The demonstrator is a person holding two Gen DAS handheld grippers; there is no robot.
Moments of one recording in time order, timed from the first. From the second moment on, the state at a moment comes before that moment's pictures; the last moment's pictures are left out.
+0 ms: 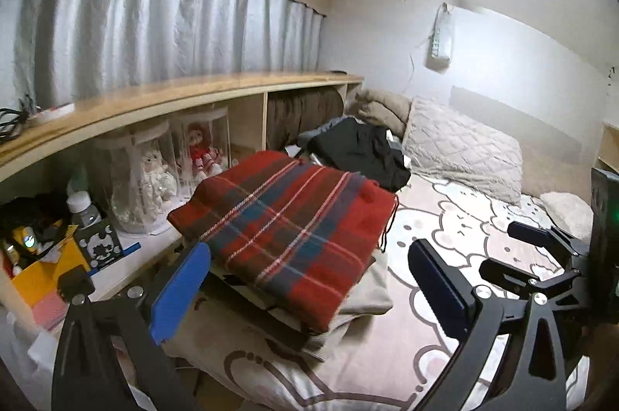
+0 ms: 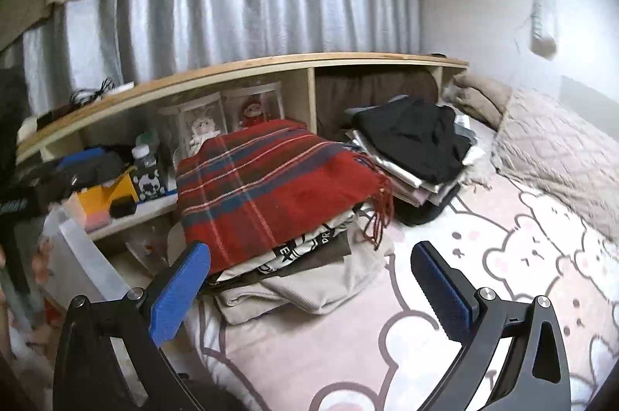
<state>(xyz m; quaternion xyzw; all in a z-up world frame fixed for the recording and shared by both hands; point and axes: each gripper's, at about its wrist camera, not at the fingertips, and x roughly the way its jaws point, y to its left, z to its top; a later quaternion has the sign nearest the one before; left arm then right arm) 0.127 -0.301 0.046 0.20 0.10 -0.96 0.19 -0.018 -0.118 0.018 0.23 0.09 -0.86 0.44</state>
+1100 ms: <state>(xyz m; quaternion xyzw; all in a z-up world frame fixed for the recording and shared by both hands) 0.141 -0.195 0.044 0.22 0.10 -0.95 0.20 0.008 0.021 0.026 0.22 0.10 -0.90 0.35</state>
